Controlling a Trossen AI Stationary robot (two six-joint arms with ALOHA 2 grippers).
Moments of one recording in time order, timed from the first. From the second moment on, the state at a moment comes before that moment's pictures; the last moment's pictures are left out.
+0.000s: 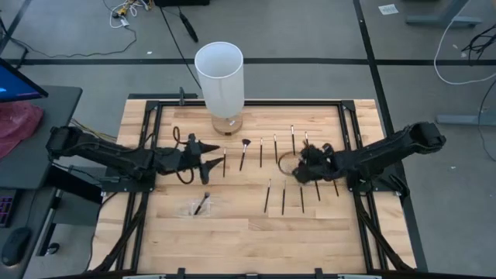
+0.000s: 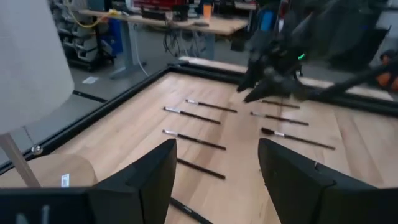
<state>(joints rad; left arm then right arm) -0.13 1.03 0.41 0.45 -0.50 -0.17 0.15 1.29 0.61 -0.63 0.66 0.98</state>
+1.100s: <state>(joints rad) -0.18 1.03 0.38 0.45 -0.47 -0.17 -0.24 1.51 0.26 0.15 0.69 0.87</state>
